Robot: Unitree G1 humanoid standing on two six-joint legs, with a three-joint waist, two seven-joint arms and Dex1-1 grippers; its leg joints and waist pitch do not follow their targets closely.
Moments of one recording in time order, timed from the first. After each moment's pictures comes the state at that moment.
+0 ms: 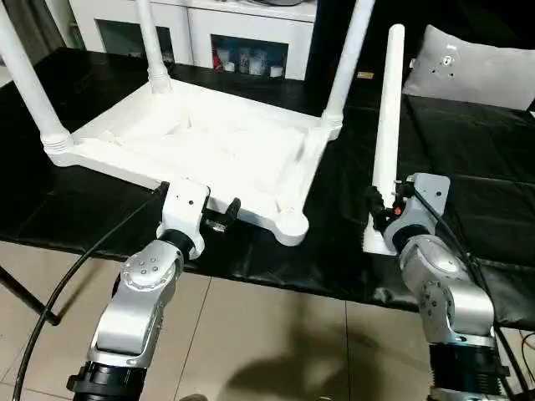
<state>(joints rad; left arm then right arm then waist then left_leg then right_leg) -0.21 0.19 -0.06 -0.11 -0.02 0.39 -0.23 -0.30 -0.10 -0.15 0.01 0.19 0.50 0.08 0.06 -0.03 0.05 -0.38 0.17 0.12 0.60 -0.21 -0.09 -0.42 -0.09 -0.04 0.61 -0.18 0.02</state>
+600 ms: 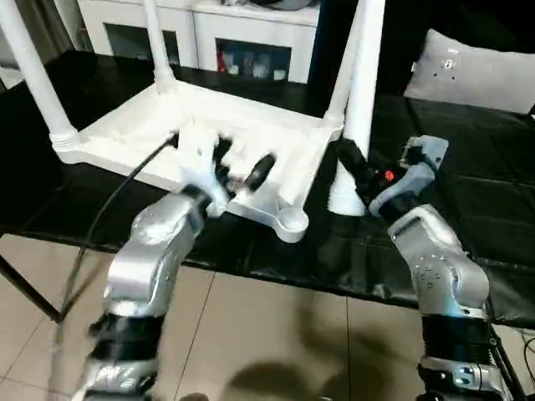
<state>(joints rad) -0.49 0.06 0.05 -0.06 -0.34 0.51 -0.37 -0.46 -0.05 -0.25 0.06 0.55 0.45 0.41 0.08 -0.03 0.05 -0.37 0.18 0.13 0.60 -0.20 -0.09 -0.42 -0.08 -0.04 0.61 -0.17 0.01</state>
